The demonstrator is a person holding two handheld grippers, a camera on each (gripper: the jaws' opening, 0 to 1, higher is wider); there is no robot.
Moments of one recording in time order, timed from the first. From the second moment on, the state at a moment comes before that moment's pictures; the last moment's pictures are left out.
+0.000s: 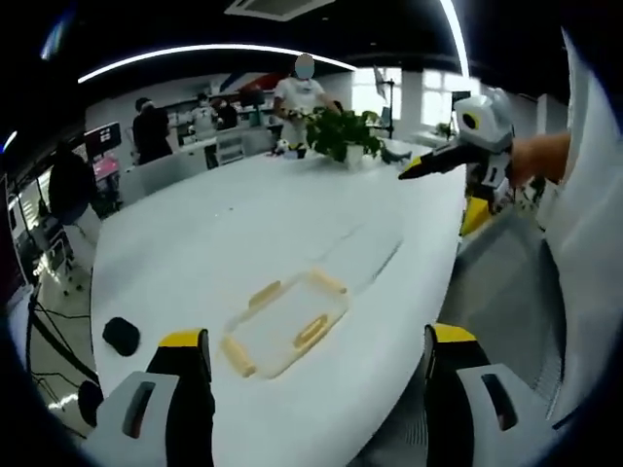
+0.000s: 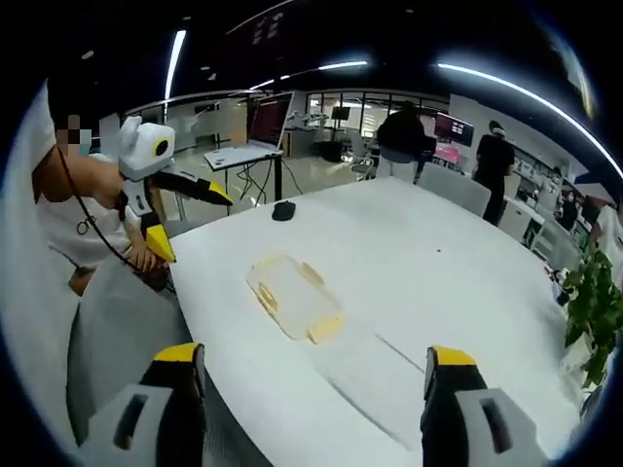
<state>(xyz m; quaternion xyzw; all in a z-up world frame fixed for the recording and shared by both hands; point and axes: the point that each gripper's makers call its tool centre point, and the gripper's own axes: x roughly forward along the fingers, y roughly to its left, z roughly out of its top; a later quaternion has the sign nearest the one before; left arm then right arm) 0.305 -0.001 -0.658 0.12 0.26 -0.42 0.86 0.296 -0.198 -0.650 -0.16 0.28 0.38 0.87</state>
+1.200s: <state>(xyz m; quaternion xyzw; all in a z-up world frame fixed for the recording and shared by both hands) 0.361 0.025 -0.695 0.21 0.27 -0.52 0.78 0.351 -0.156 -0.683 -0.26 0.28 0.46 0.80</state>
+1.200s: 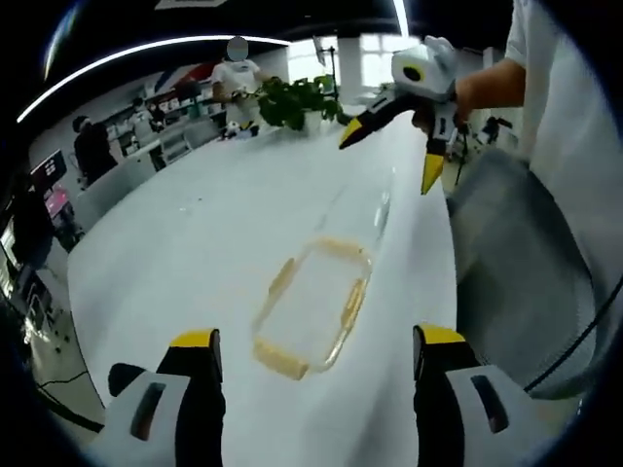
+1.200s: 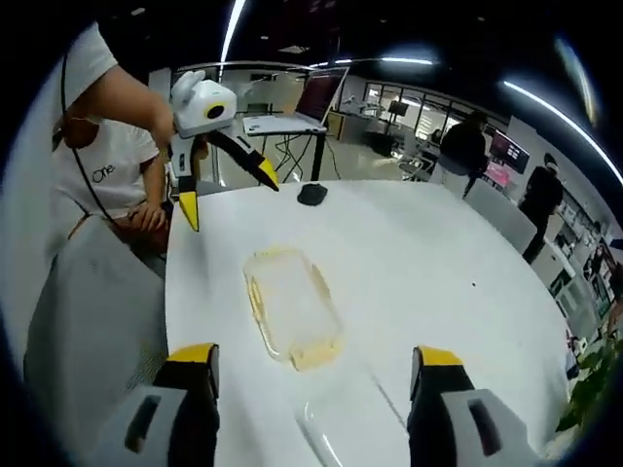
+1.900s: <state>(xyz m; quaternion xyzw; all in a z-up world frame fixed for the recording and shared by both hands) 0.375 0.040 -0.732 0.26 0.30 -0.56 0.72 0.363 -0.142 -0.723 -0.31 0.30 0.50 0.75</state>
